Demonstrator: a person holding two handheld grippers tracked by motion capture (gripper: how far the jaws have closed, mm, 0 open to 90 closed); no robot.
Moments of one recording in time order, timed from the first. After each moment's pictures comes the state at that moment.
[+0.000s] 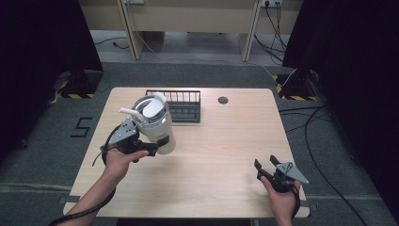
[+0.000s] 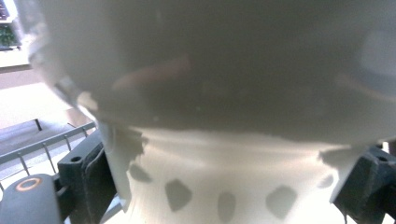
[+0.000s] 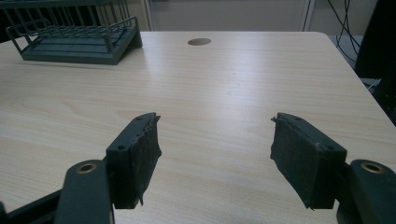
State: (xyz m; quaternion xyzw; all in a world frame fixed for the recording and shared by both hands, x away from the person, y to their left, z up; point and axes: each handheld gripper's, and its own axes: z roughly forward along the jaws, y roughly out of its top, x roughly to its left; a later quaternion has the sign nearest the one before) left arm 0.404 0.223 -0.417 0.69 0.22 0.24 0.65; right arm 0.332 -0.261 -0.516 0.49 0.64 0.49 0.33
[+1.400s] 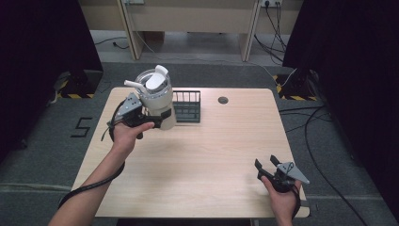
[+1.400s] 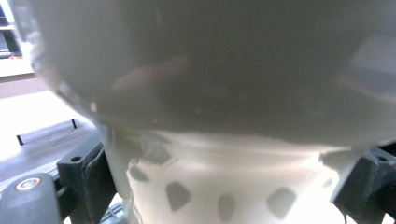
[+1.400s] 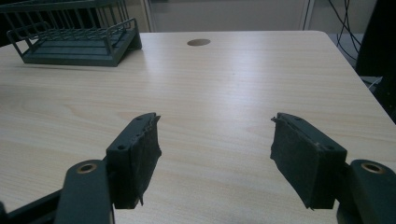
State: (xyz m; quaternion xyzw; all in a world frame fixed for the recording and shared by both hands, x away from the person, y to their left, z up) left arm 0.470 0.217 -0.390 0.68 0.27 0.26 0.63; right arm 0.333 -0.263 -0.516 0.50 0.64 0.49 0.32
